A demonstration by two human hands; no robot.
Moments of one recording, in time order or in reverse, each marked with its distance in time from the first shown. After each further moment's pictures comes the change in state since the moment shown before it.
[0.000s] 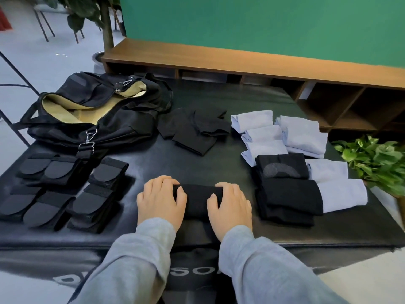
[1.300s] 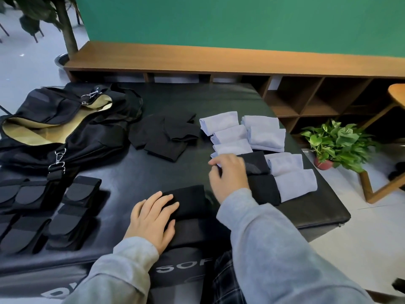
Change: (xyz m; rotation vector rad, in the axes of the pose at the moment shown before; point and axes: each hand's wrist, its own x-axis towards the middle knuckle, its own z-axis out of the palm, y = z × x) left_hand -0.024 -0.003 -0.001 0.102 -0.072 0.627; right_hand 0.041 0.013 -0.084 0.187 0.207 -0.122
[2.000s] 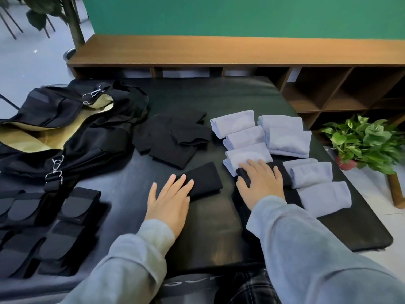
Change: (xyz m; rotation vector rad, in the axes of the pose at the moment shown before) left_hand 0.080 0.003 0.009 0.022 -0.293 -0.247; right_hand 0.042 0.080 0.014 -0.506 -0.215 0.111
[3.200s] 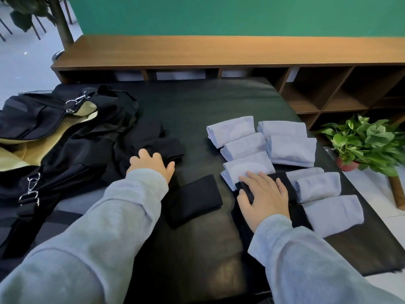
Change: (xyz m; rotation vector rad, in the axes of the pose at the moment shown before) left_hand 0.123 -0.018 -0.037 0.216 -0.071 -0.462; right_hand 0.002 0.000 0.007 0.019 0.103 0.024
